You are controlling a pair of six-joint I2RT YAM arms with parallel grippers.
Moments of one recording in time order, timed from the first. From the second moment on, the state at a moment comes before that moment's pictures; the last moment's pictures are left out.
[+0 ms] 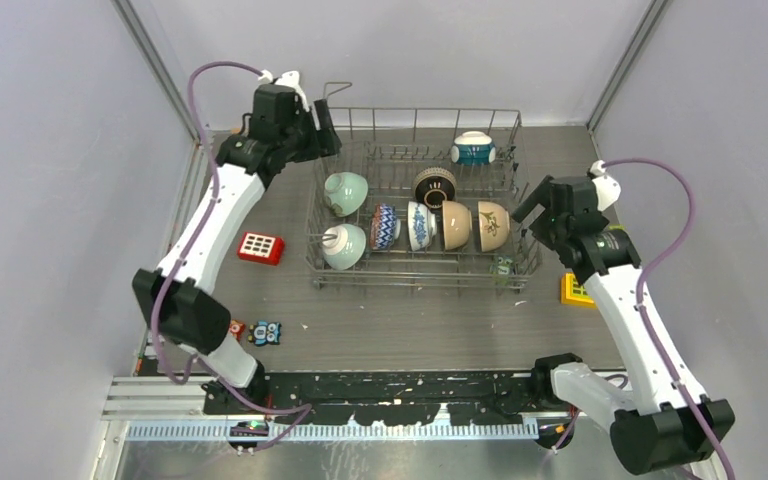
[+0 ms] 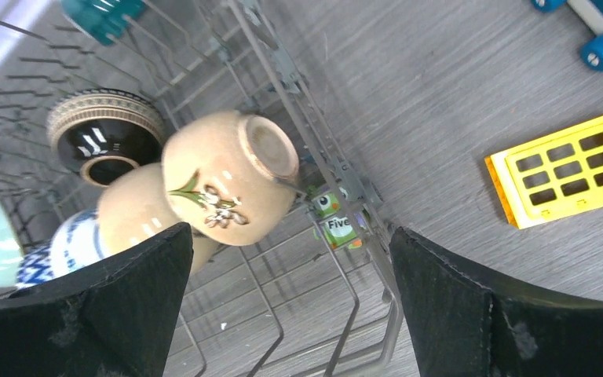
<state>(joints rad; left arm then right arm) -0.33 1.66 1.74 -0.64 -0.01 -0.39 0.18 1.01 1.03 -0.76 0.34 0.75</state>
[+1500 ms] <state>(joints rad) -0.33 0.75 0.97 -0.67 0.07 -0.59 0.68 1.76 1.53 -0.54 -0.19 0.93</state>
